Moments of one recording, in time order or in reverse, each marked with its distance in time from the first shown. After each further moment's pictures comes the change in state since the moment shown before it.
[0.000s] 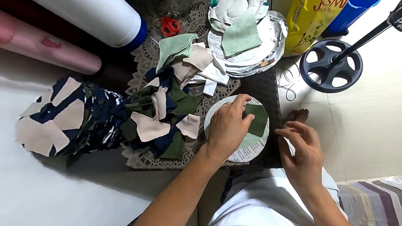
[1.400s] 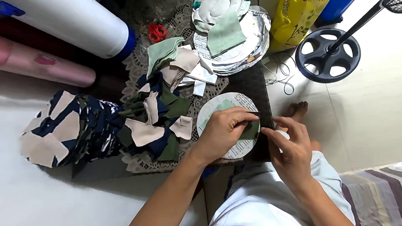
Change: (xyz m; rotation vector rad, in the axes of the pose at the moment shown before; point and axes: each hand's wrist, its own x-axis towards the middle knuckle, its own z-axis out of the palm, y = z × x) left_hand -0.008 -0.010 -0.006 -0.336 -0.166 0.382; right_hand -0.008 -0.002 0.006 0.030 0.063 -0.082
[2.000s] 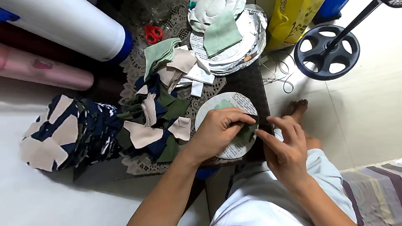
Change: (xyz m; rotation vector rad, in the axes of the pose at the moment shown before) left_hand 0.001 -0.001 -0.013 -0.122 -0.096 -0.022; right_hand -0.003 -0.002 0.004 -0.002 0.017 -0.085
